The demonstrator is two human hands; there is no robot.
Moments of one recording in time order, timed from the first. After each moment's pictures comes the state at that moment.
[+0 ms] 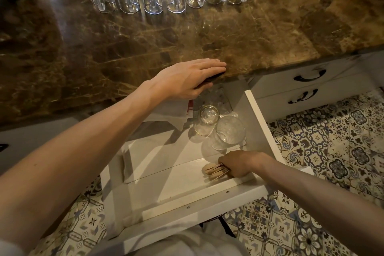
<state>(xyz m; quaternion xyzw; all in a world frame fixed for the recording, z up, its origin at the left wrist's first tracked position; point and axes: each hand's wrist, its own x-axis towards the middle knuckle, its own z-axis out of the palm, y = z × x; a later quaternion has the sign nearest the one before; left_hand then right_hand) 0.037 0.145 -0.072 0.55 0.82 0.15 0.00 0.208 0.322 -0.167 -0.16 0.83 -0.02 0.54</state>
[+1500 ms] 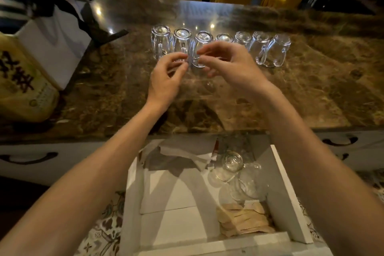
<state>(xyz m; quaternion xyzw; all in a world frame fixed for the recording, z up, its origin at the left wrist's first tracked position) 0.010 0.058 -0.024 0.07 0.77 0.62 -0.17 0.027 0.214 0.060 -0.14 0.82 -0.55 0.04</state>
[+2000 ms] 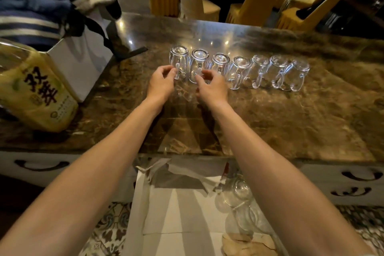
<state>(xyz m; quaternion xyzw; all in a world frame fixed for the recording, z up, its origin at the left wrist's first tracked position) -0.048 0.019 -0.029 -0.15 0.78 0.60 -0.10 -0.043 0.145 -0.013 0.05 0.84 -0.54 -0.05</state>
